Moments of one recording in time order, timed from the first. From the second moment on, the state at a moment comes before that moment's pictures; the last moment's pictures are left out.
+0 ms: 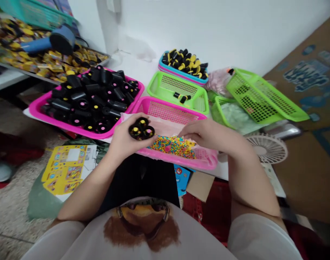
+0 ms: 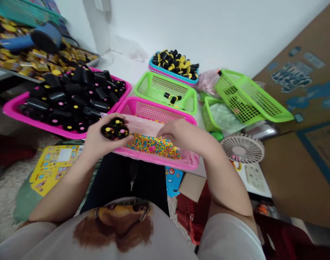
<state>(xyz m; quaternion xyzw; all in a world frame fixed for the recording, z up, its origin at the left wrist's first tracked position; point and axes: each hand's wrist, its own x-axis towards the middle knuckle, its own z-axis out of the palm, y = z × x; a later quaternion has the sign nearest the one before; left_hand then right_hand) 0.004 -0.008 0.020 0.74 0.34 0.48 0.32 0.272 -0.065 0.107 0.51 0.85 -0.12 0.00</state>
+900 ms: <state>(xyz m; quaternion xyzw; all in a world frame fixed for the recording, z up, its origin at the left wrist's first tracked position) 0.028 -0.035 0.020 0.79 0.26 0.43 0.36 0.196 -0.130 0.030 0.44 0.33 -0.52 -0.65</state>
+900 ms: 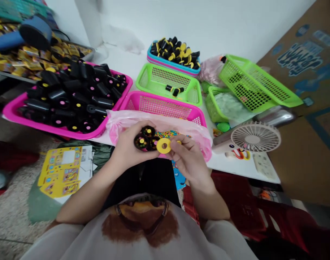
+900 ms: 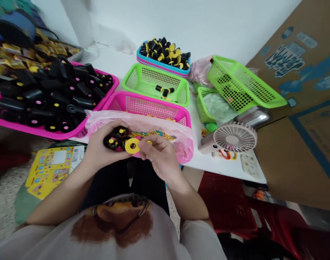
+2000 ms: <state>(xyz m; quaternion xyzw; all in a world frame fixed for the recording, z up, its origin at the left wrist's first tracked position) 0.021 -0.037 0.026 0.72 0.33 0.41 0.45 0.193 -0.099 0.014 0.38 0.82 0.23 -0.37</state>
